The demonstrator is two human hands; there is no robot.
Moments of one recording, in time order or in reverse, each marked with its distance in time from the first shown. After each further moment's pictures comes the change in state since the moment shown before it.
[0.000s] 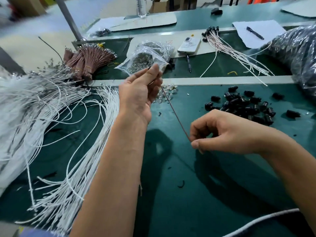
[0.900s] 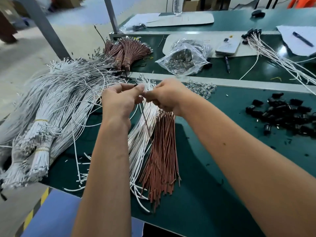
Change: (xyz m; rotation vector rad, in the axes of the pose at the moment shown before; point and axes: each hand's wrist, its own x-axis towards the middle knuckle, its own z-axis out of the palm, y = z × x) left_hand -0.014 0.056 -0.122 0.403 0.366 0.109; right_hand 0.202 -0.093 0.071 0.354 0.333 0.288
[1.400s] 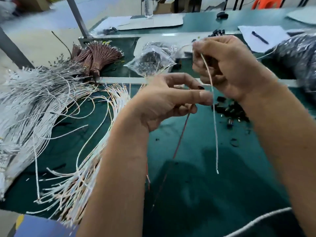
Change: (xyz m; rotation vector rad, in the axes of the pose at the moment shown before) left_hand -0.077 0.025 0.102 0.042 -1.007 -0.059; right_hand -0.082 0.013 -0.165 0.380 0.009 -0.445
